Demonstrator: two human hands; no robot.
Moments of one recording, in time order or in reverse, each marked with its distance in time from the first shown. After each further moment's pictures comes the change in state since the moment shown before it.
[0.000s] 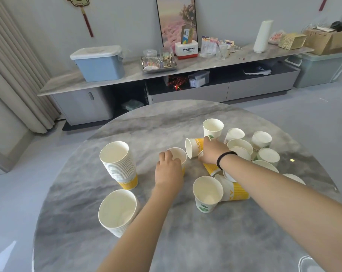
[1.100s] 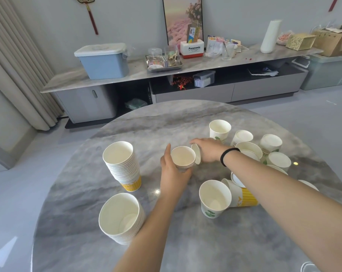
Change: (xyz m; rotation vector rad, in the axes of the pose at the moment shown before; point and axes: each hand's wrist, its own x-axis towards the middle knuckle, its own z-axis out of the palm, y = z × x) left_hand 0.006 -0.004 0.030 -0.944 0.261 -0.210; right_hand 0.034 -0.011 0.005 -0.059 -0.127 -0.267
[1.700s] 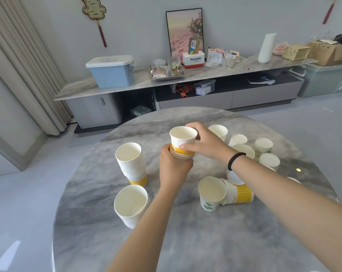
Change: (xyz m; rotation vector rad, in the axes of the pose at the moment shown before) left_hand -0.021 0.053 -0.038 -0.115 0.073 -0.025; right_hand -0.080 -0.047 -0.049 0.797 0.305 -0.198
